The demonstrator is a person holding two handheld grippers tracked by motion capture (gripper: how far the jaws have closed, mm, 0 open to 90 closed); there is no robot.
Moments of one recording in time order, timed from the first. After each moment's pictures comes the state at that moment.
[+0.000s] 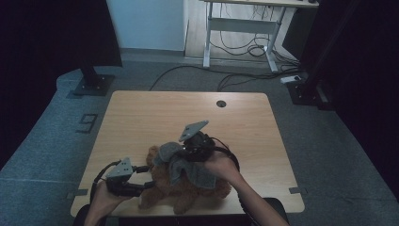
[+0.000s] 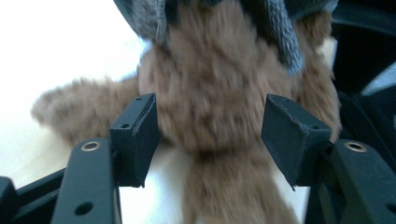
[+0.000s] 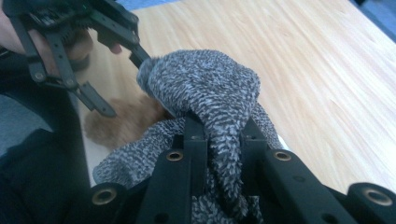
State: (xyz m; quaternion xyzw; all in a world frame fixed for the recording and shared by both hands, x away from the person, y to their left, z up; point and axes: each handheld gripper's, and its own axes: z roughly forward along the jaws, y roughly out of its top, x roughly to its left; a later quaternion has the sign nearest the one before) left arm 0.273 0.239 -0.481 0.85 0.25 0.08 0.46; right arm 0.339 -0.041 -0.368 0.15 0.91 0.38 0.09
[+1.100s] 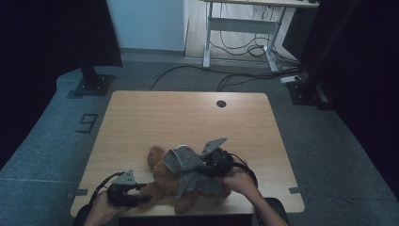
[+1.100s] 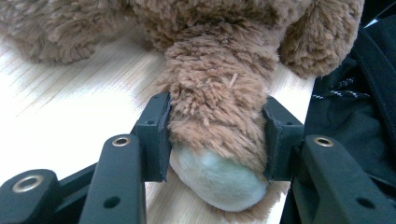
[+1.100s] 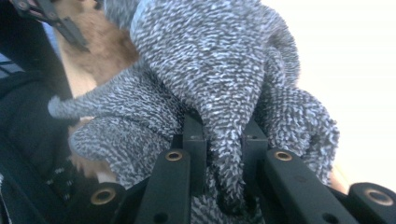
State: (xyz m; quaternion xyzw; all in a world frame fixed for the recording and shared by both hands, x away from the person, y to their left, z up) left arm 0.271 0.242 -0.524 0.88 0.26 0.01 0.39; right arm 0.324 -0.105 -0.419 0.21 0.92 0.33 0.08
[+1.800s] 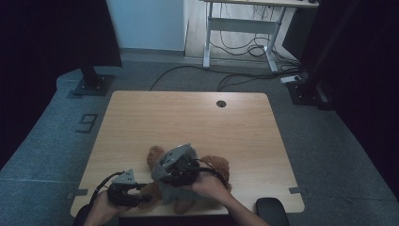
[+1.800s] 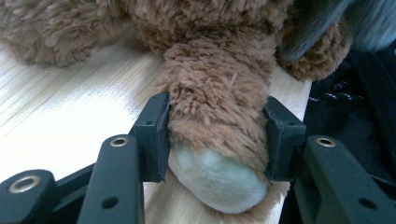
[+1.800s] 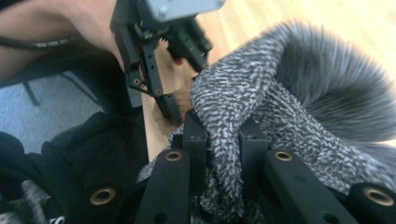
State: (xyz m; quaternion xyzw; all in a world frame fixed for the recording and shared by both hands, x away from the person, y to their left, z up) left arm 0.273 0.242 -0.525 0.88 0.26 0.00 0.40; right arm 0.299 -0.005 -0.415 0.10 0.92 0.37 0.01
